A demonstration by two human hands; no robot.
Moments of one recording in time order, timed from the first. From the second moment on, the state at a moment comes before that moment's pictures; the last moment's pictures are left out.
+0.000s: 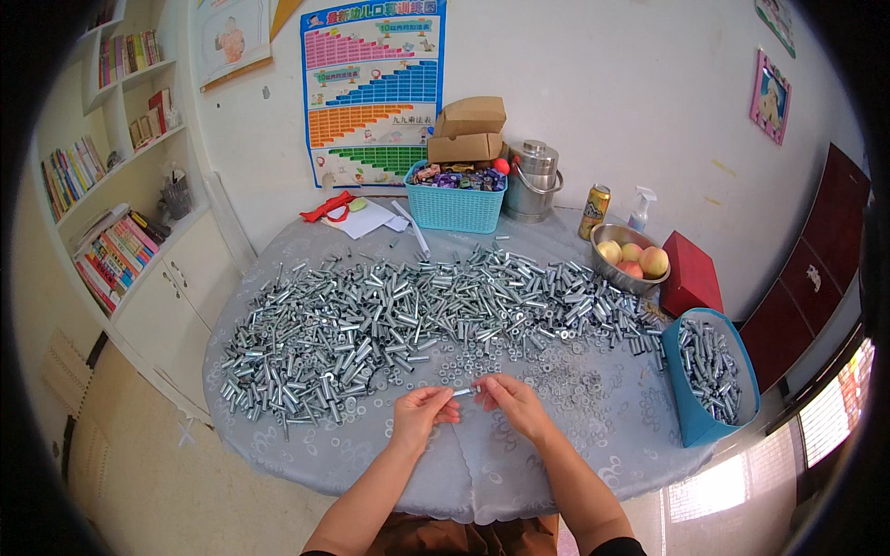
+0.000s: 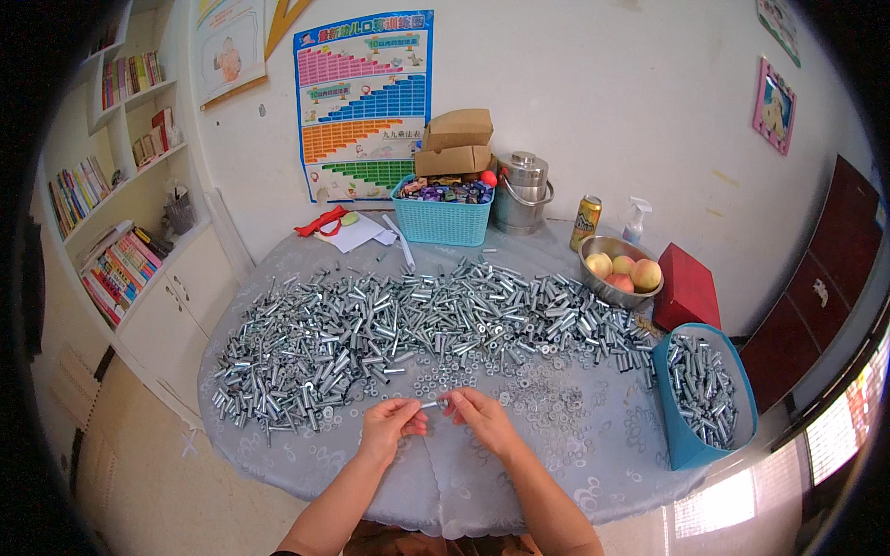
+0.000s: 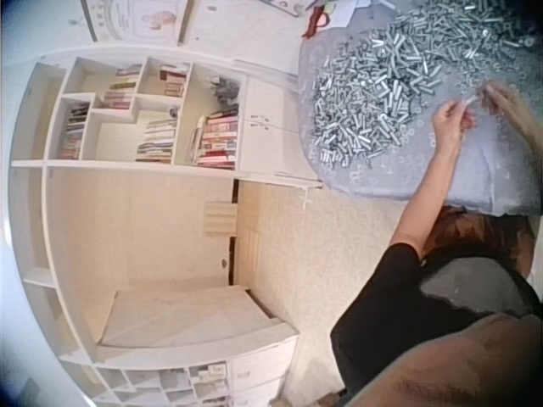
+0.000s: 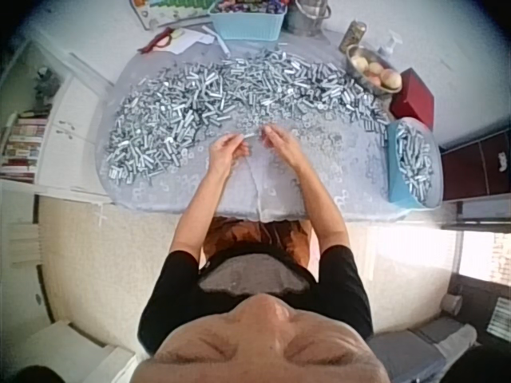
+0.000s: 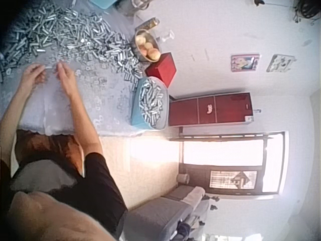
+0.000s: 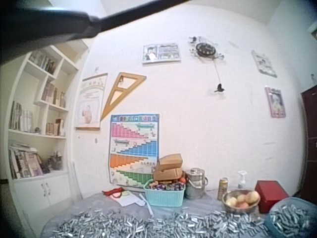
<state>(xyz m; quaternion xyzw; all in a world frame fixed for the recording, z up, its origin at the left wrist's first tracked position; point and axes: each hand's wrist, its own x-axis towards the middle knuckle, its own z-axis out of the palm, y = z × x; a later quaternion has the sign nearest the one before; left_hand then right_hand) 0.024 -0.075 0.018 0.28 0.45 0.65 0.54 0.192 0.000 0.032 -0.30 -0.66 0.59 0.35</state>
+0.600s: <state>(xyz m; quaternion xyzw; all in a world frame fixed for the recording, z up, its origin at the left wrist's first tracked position) 0.030 -0.076 0.020 0.32 0.44 0.64 0.55 0.196 0.001 0.029 -0.44 -0.67 0.54 0.26</state>
